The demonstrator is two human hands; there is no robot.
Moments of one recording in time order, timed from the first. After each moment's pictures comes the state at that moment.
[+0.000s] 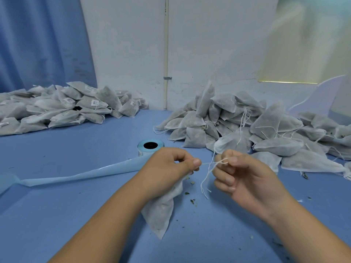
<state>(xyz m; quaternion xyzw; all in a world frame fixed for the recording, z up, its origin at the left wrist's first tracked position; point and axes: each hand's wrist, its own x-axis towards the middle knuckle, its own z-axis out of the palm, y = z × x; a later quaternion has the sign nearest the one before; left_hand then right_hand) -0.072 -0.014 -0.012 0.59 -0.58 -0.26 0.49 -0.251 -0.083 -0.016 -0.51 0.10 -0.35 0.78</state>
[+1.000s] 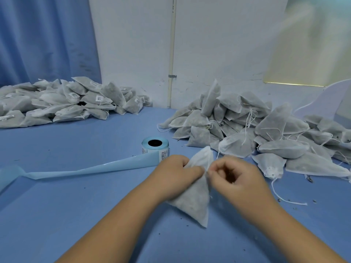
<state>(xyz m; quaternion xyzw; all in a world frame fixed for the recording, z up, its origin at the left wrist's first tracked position) -0.076 -0.022 -0.025 0.71 -0.54 -0.24 0.38 -0.240 -0.066 -0.030 -0.81 0.27 -0.44 0.29</state>
